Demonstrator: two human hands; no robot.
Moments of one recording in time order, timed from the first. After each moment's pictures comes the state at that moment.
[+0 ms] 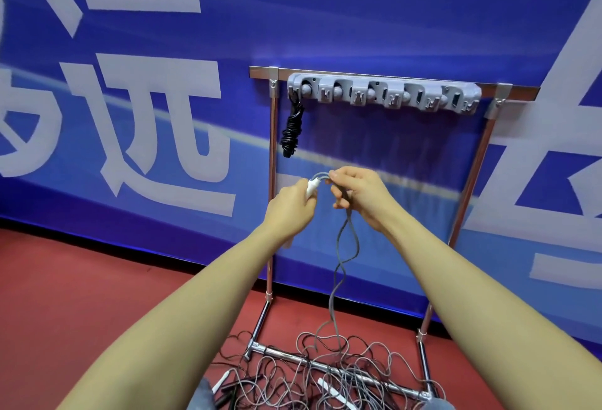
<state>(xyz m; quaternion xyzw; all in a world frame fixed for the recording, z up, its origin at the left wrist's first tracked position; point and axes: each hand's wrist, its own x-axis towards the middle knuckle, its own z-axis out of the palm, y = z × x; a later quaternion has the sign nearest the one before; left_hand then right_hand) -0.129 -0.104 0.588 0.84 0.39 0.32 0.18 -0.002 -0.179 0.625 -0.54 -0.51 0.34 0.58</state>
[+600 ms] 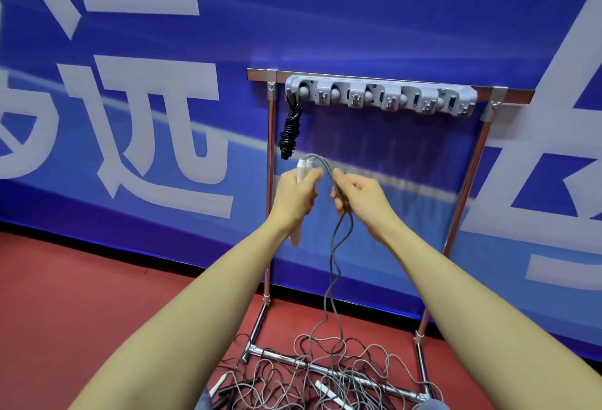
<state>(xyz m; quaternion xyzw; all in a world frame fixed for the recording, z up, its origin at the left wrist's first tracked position) -0.121 -0.123 0.617 0.64 0.28 0.47 0.54 0.000 -0.184 0.613 -0.59 -0.52 0.23 0.57</state>
